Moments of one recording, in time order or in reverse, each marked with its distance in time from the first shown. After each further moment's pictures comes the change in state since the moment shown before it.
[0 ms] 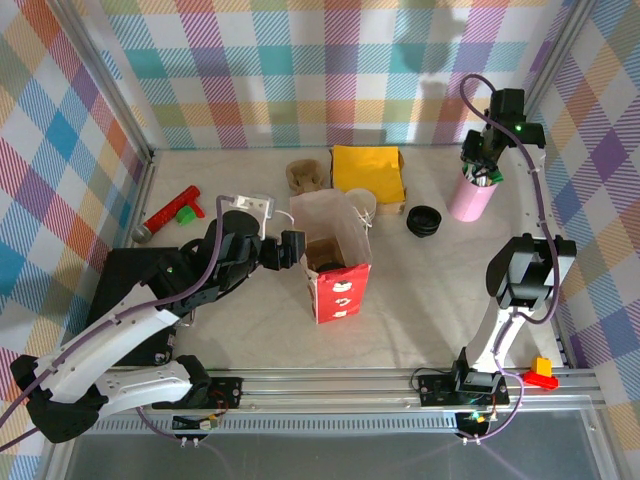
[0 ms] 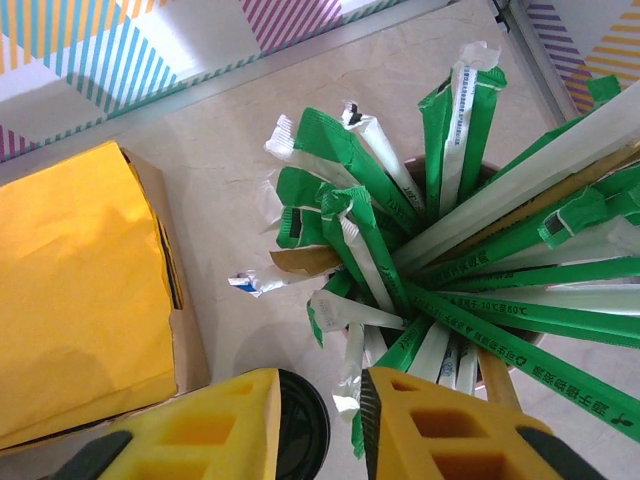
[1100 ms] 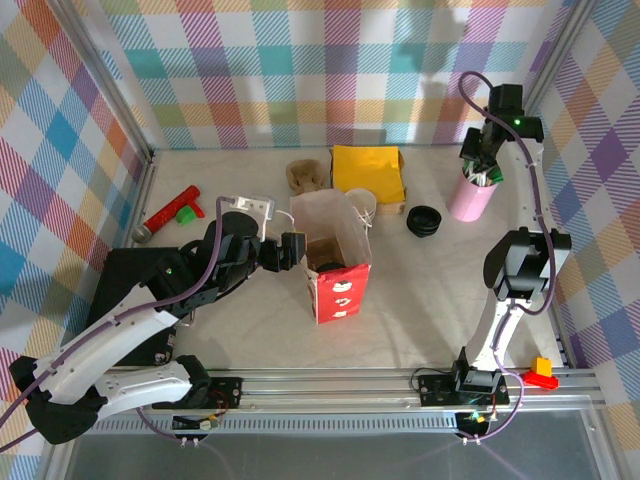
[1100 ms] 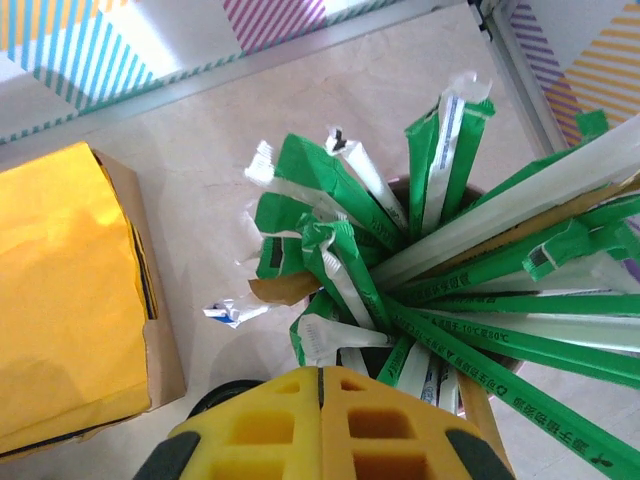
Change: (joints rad) left arm 0.001 -0.010 -0.011 0.005 0.019 0.006; right arm -0.001 0.073 0.117 -0.061 0.034 -0.032
